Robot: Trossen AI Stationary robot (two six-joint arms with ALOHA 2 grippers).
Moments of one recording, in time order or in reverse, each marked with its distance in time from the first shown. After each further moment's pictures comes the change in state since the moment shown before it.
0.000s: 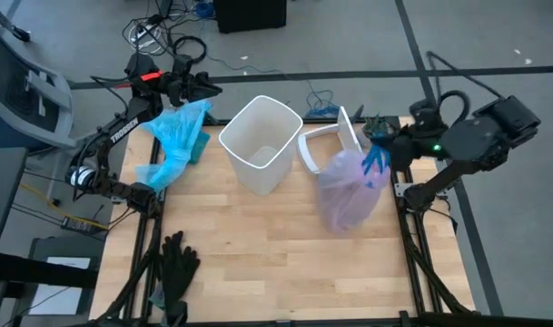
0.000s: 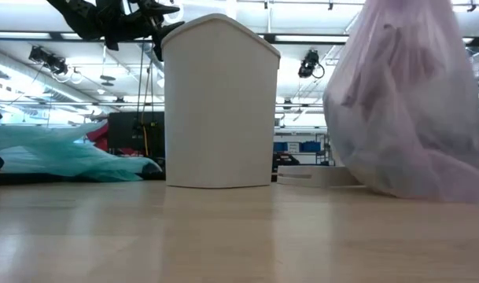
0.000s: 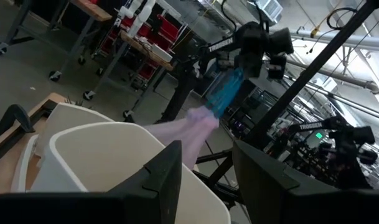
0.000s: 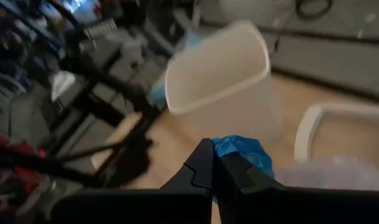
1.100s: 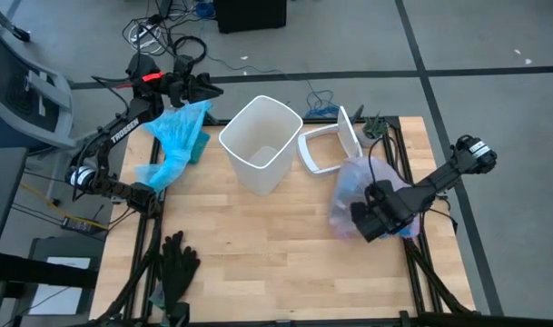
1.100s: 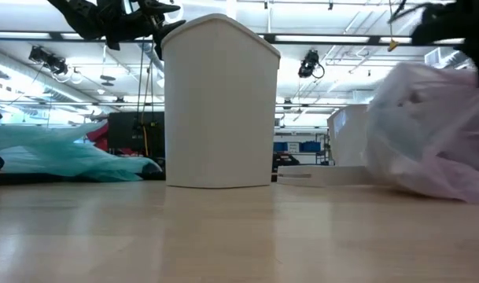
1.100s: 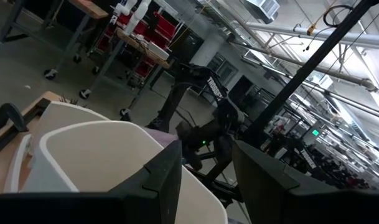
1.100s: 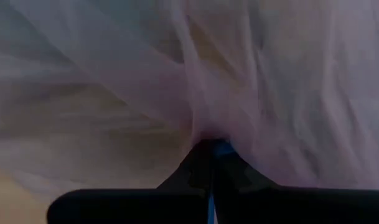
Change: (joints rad) left arm -0.015 0.000 0.000 0.002 0.003 -0.001; right arm 0.070 -0.001 -1.176 0.011 -0.499 0.940
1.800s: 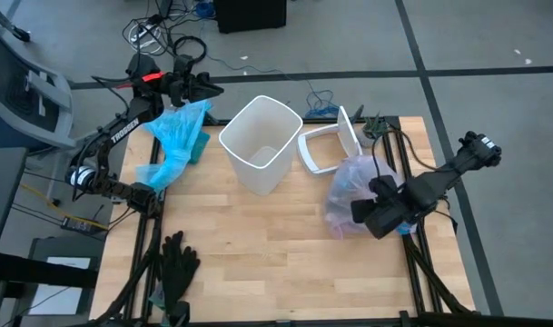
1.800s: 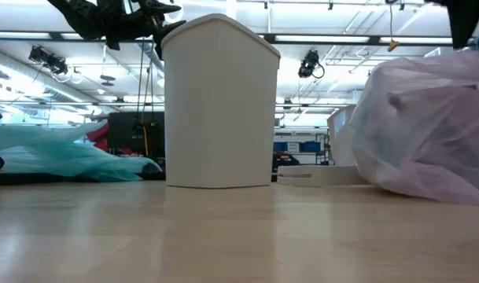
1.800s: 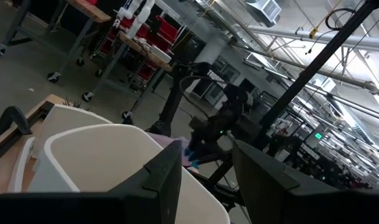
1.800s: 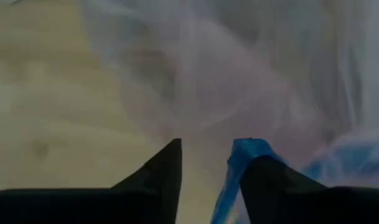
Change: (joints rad) left arm 0.000 0.000 0.000 0.002 -0.019 0.002; right arm 0.026 -0.095 0.174 0.073 0.030 -0.084
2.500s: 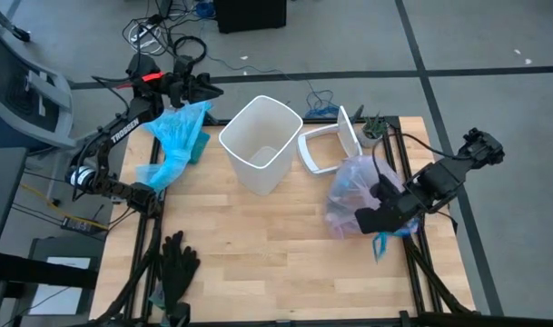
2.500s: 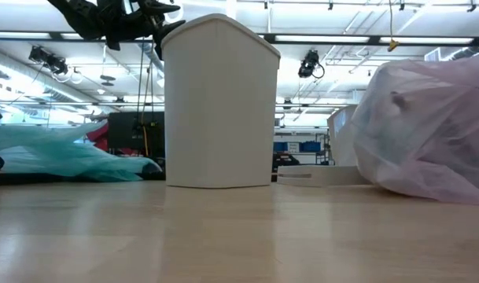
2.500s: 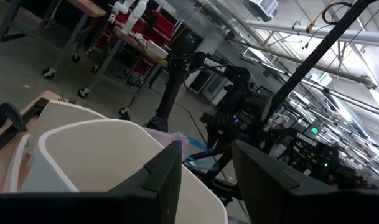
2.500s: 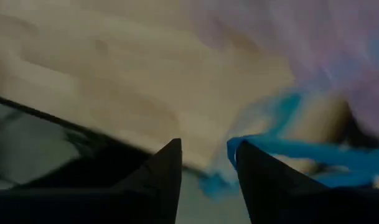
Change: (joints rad) left arm 0.000 0.000 0.000 -0.002 0.027 0.004; right arm 0.013 -0.026 0.179 0.099 -0.258 -0.065
